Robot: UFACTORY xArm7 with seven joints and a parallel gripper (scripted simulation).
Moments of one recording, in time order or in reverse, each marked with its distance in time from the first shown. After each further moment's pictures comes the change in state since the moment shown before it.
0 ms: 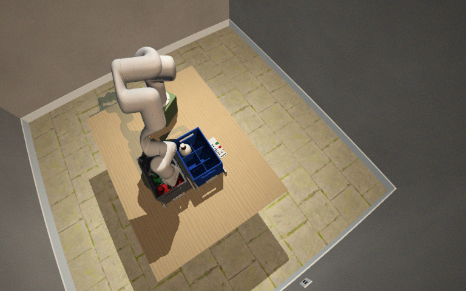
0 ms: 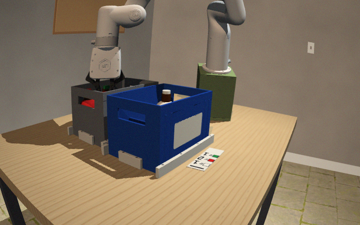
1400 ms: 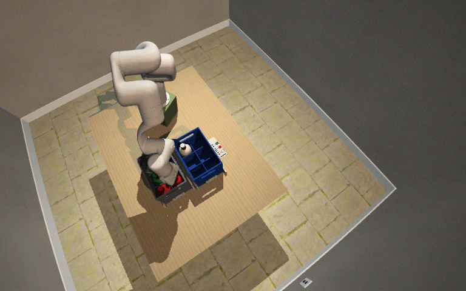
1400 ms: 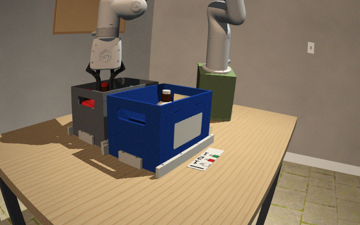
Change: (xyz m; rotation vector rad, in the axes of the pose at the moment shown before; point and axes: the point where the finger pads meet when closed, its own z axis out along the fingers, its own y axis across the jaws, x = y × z) arm 0.000 0.000 -0.029 -0.001 0.000 0.000
